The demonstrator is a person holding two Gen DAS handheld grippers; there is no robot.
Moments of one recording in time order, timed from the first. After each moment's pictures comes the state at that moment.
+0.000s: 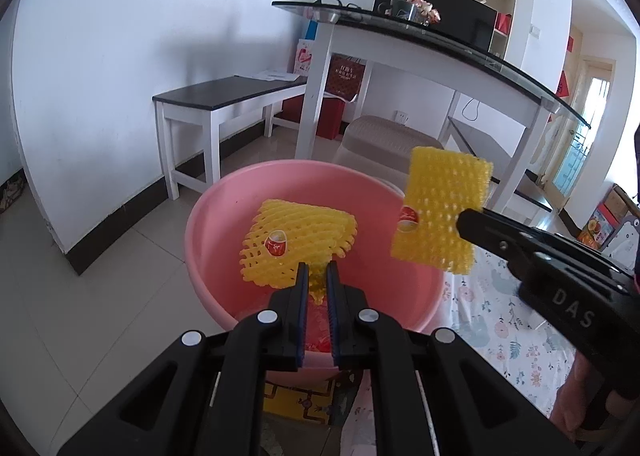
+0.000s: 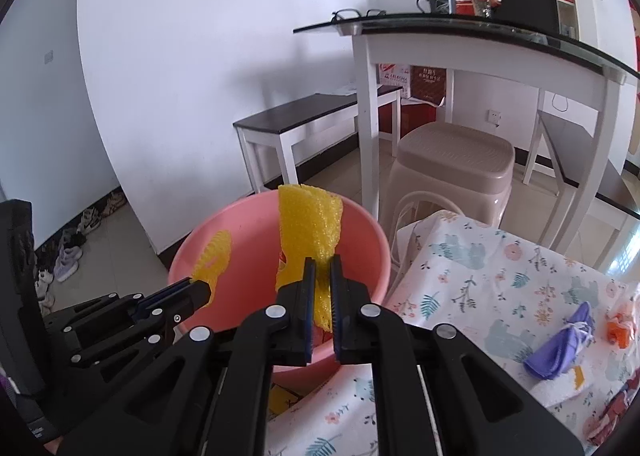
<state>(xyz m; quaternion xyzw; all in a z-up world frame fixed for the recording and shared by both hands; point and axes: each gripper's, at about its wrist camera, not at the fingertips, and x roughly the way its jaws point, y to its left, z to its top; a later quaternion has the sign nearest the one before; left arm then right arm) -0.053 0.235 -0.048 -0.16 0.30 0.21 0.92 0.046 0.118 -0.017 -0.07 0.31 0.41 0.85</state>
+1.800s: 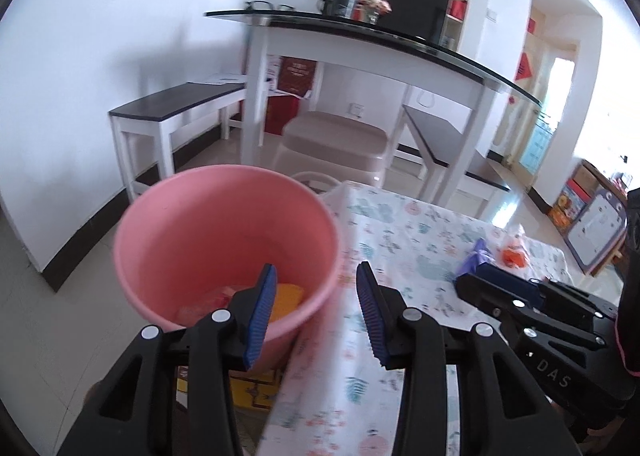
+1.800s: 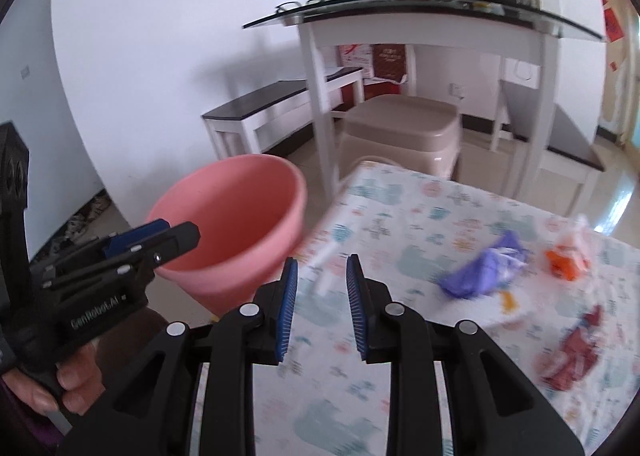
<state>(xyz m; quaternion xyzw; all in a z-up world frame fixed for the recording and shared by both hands) -0.033 0.165 -0.021 -0.14 0.30 0.14 0.93 0.035 -0.003 -0.018 -0.06 0.33 0.35 0.88</state>
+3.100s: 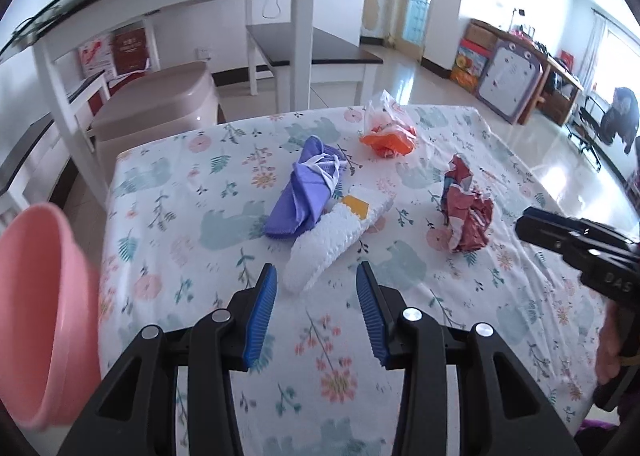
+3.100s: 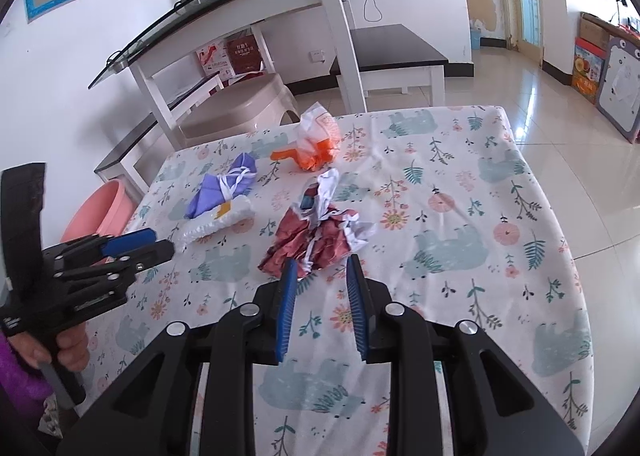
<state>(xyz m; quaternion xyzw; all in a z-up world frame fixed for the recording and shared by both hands) 0.088 0.021 -0.077 0.01 0.43 -0.10 0.90 0.068 -0.207 -0.066 0.07 0.40 0.17 0.90</state>
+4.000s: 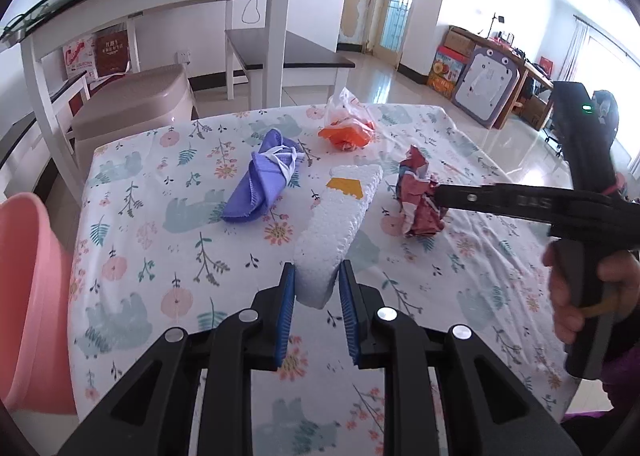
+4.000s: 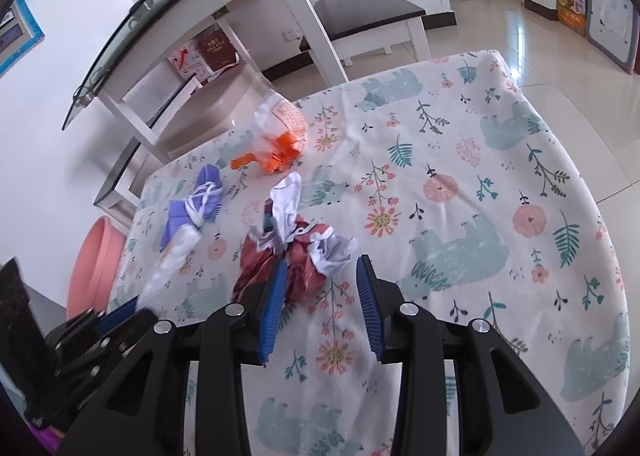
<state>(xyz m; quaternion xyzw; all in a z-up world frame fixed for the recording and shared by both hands) 0.061 0.007 -0.077 -0.01 0.41 -0.14 0.90 0.119 -0.214 -0.095 0.16 0.46 0.16 0.86</state>
